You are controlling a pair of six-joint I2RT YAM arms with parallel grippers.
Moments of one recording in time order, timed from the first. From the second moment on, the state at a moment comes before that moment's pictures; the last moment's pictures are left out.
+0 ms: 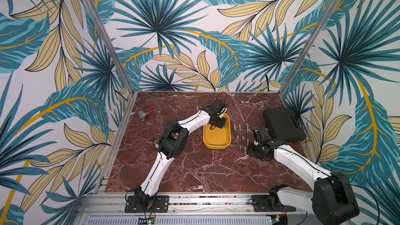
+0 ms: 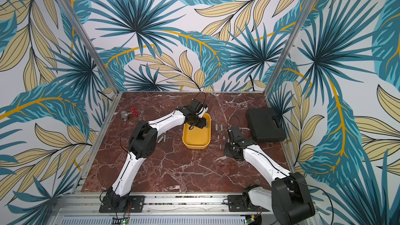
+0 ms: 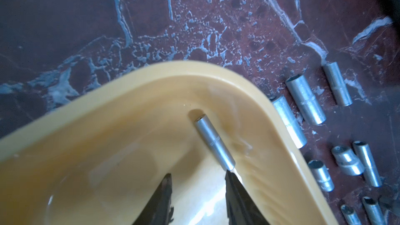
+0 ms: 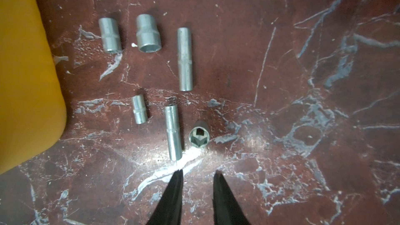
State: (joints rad) left arm -0.67 2.39 2.01 -0.61 0.16 -0.21; right arm 0.27 1.22 0.67 -0.65 0.07 0.54
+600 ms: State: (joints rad) left arm -0.69 2.48 2.10 -0.60 0.09 -0.26; right arm 0.27 1.22 0.67 -0.65 0.07 0.54
